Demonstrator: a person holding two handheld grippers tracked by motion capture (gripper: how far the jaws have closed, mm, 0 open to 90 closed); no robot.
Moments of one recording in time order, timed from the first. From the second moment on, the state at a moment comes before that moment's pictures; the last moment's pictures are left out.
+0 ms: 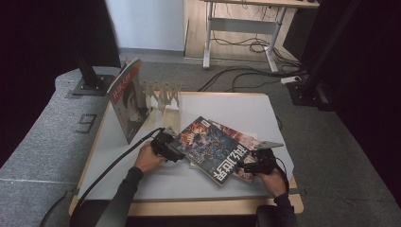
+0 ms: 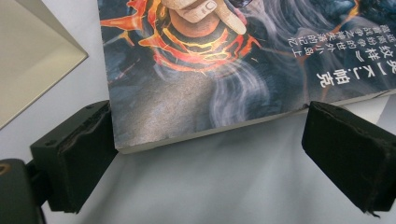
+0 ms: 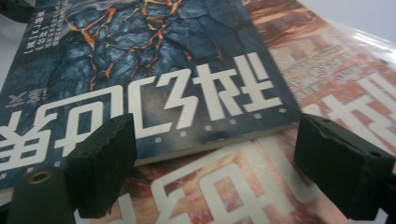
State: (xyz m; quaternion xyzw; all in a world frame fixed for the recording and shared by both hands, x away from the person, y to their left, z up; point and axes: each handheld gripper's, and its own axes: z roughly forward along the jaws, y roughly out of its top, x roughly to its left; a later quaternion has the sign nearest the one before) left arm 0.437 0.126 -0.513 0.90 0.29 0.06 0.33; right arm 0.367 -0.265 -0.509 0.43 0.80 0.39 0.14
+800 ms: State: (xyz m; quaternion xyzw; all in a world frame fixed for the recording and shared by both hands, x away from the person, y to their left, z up) left arm 0.394 0.111 -0.516 0.91 0.27 0.03 0.32; right arm 0.414 -0.261 -0.510 0.44 0.80 0.38 0.15
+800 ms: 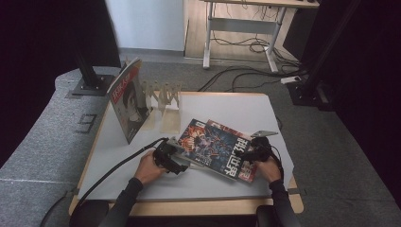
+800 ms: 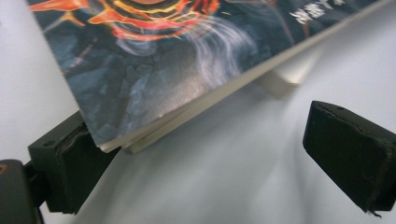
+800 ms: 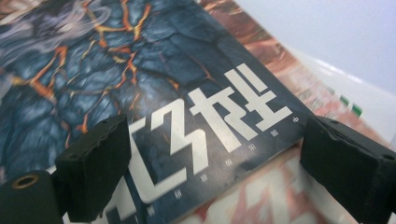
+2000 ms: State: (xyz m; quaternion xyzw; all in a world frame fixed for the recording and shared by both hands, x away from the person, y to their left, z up) left arm 0.418 0.084 -0.498 0.89 0.26 0.06 0.37; right arm 0.361 -0.255 -0.512 0.41 0.82 0.38 0.15
